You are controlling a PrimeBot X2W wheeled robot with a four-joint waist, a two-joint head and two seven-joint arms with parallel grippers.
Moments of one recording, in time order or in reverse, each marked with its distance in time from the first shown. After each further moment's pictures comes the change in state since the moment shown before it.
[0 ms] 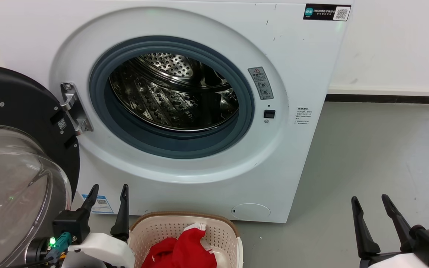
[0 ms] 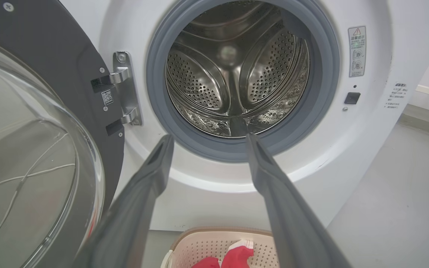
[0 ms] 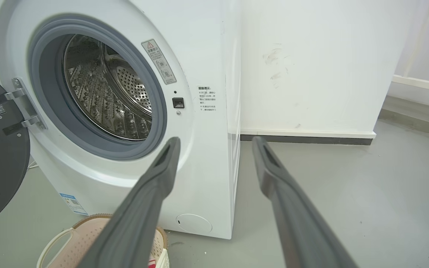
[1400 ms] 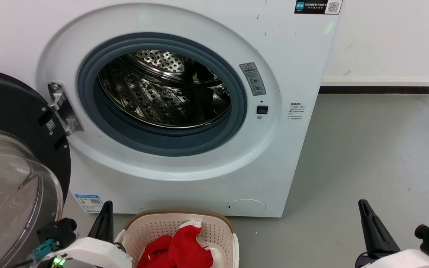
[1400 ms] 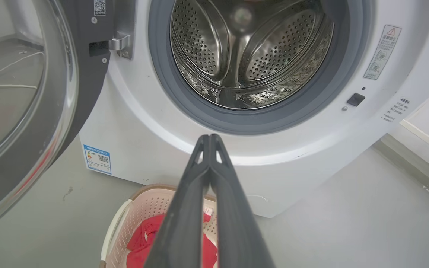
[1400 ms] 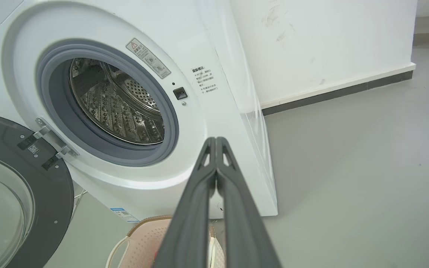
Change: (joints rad) left arm 0.013 -0.033 0.039 0.095 -0.253 -0.019 0.029; right arm -0.026 -0.010 0.018 0.090 0.292 0.000 0.018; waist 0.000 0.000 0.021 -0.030
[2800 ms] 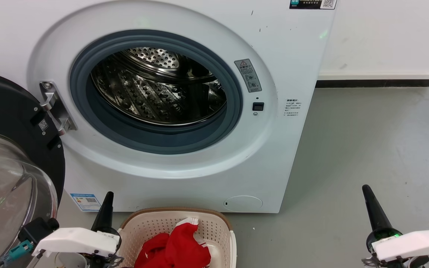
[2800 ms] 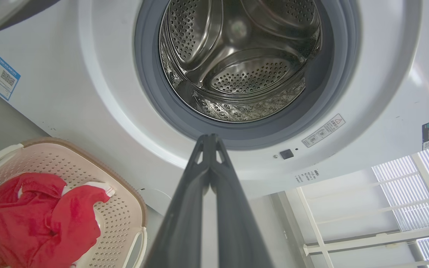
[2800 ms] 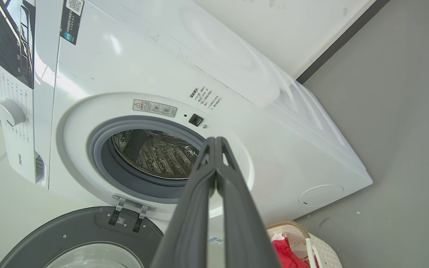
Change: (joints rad) left arm -0.057 -0.077 0.104 0.033 -0.544 -0.074 0.104; right arm -0.129 -0.021 -0.015 0.150 0.636 0.000 0.043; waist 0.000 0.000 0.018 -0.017
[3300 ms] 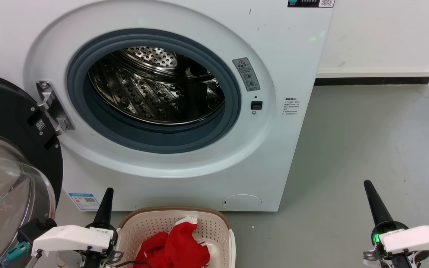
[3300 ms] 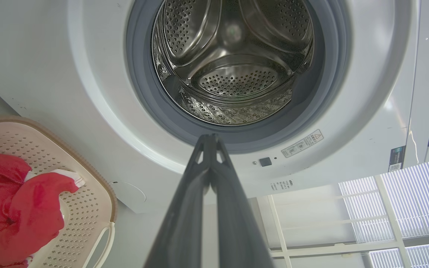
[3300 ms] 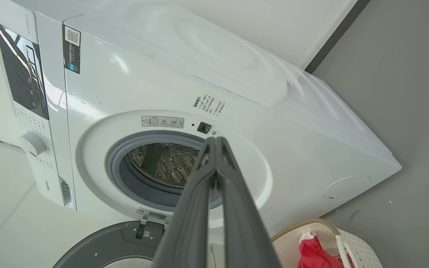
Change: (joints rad) left arm -0.015 -0.017 0.028 0.009 -0.140 -0.019 0.026; right arm -0.036 -0.001 -0.010 0.037 0.159 0.000 0.017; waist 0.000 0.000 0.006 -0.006
